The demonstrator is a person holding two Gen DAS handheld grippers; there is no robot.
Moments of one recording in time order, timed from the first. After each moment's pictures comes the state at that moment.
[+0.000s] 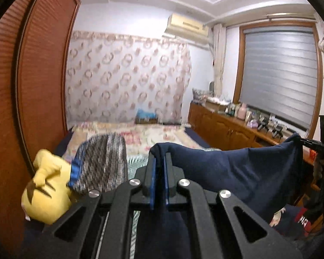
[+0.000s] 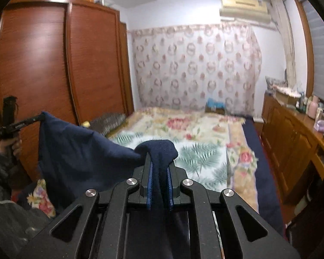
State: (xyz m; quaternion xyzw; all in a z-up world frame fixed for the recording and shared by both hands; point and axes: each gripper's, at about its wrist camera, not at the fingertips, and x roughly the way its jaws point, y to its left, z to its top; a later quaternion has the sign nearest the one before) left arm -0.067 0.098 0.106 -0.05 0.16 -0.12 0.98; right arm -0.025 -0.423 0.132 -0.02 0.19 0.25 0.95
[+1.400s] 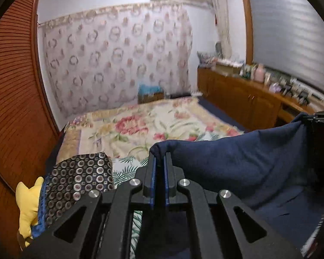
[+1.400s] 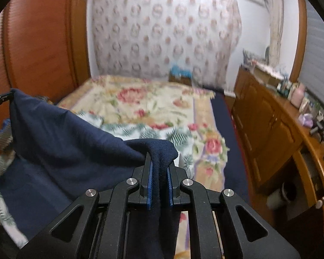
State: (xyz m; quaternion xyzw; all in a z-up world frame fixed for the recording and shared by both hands) left arm 0.258 0.022 0.033 0.05 0.28 -0.10 0.95; right arm 0.278 -0.452 0.026 -0.08 0.35 0.12 0.93
